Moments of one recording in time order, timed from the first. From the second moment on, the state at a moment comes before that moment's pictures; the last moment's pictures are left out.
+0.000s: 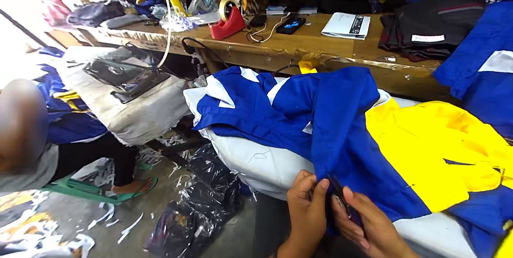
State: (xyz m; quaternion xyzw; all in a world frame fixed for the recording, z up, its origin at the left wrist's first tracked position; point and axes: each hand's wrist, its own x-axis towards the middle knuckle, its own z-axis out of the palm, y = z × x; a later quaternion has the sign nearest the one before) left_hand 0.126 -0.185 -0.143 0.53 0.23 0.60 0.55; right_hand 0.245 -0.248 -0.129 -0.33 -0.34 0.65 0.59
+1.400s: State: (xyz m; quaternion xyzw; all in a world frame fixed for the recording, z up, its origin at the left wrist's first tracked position) left_hand 0.131 -0.189 -0.151 0.53 0.22 0.61 0.54; right_hand 0.241 -0.246 -0.137 -0.39 -0.39 0.56 0.62
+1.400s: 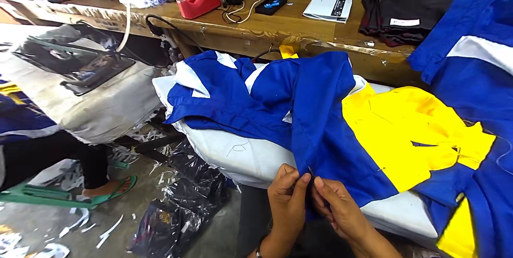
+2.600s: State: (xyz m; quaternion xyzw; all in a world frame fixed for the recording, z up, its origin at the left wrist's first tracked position) left_hand 0.134 -0.194 -0.151 0.48 0.18 0.57 0.64; right_hand 0.244 -0.249 -0.139 -0.37 -0.41 0.56 0.62
